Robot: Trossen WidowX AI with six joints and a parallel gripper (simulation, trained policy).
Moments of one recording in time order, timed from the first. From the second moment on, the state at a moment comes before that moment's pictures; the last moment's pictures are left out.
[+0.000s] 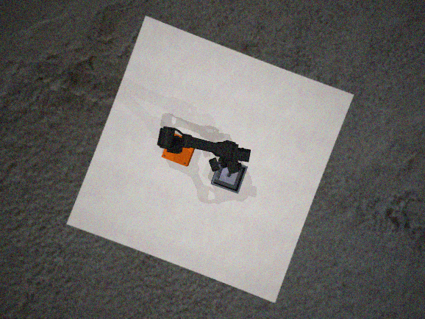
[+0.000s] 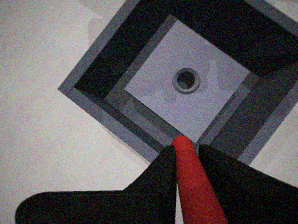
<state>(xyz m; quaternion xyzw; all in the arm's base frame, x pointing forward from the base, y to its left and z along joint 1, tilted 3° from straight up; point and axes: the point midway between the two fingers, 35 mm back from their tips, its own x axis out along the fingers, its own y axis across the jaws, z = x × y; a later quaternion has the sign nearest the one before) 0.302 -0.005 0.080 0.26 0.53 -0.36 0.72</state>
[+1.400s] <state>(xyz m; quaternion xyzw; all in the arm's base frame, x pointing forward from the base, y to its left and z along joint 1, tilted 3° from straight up) 0.357 -0.082 0.016 0.27 0.56 -0.37 0.69</state>
